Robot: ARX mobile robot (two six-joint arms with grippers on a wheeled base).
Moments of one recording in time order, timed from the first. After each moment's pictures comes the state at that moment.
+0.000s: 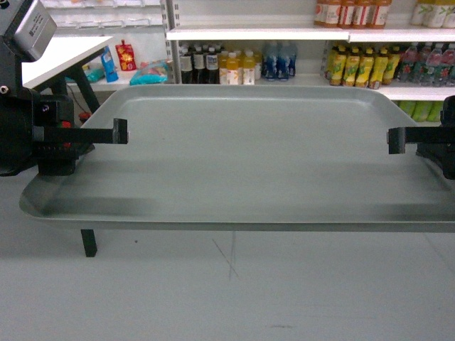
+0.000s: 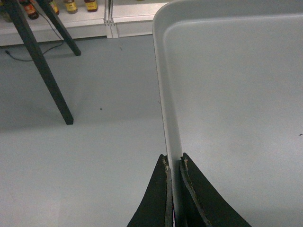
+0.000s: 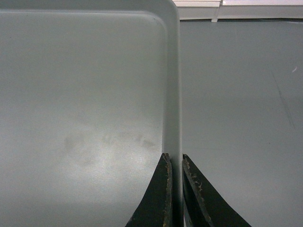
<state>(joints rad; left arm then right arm) -0.28 1.47 0.70 0.28 -0.18 -0.08 0.27 1.48 0.74 0.18 0.15 0.14</state>
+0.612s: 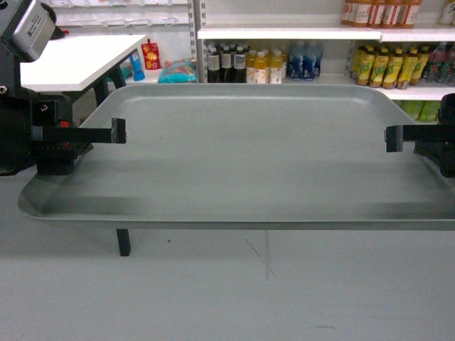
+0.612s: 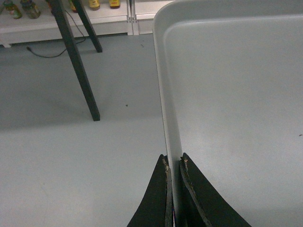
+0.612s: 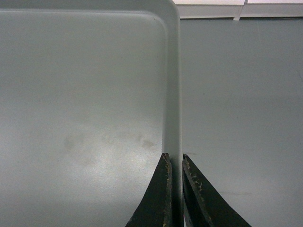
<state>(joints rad) -0.28 1.47 0.70 0.28 -0.18 -0.08 0.27 1.49 0.74 0.19 0.15 0.14</state>
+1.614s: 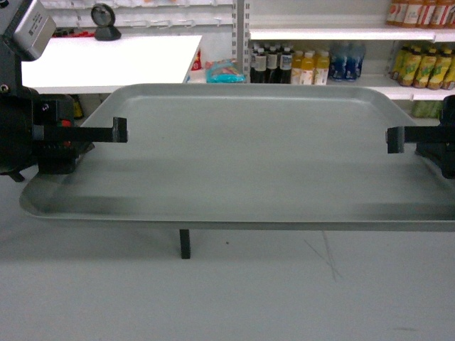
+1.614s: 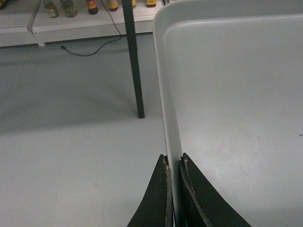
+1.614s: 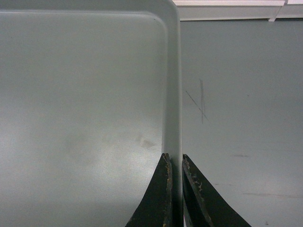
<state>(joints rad) -0.28 1.47 0.70 0.28 -0.18 -0.08 0.27 1.49 0.74 0.19 0.15 0.14</state>
